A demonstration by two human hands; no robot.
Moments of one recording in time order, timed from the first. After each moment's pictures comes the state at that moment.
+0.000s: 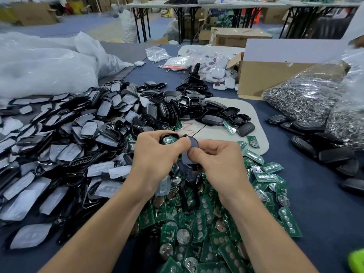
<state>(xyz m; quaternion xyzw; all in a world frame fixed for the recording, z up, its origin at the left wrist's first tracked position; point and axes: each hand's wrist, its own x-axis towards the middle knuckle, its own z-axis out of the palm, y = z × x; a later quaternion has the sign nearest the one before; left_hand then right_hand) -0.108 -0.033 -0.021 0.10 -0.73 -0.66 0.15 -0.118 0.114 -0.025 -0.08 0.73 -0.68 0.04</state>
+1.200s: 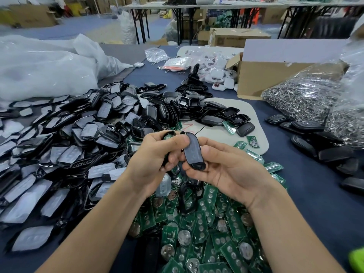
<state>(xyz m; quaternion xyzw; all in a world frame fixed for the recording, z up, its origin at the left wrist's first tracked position) -0.106 -0.046 -0.015 -0.03 -0.64 -0.76 -0.01 -0.132 0.142 -0.014 -0.10 0.44 -0.82 0.37</state>
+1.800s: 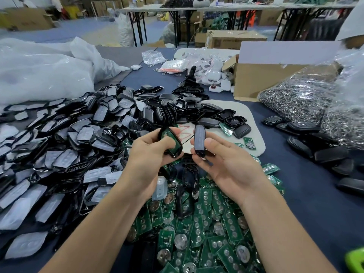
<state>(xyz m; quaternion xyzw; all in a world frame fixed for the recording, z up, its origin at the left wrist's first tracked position) -0.108 -0.036 -0.012 0.12 -0.62 -0.77 0.07 -0.143 0.137 -0.027 0.01 0.47 -0.85 0.23</state>
